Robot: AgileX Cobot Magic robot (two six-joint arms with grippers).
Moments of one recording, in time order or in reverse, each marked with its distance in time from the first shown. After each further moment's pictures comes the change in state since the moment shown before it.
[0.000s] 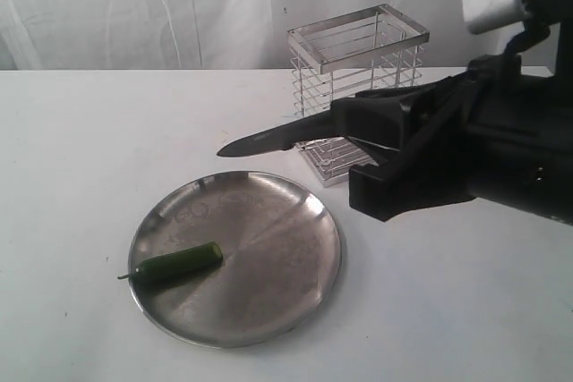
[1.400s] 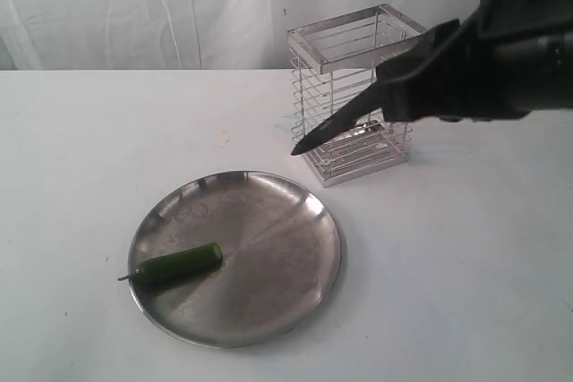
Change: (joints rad) left arm 0.002 0.000 -0.002 0.175 0.070 0.364; right arm -0.207 0.120 -0.294 -0.052 0.448 -0.059
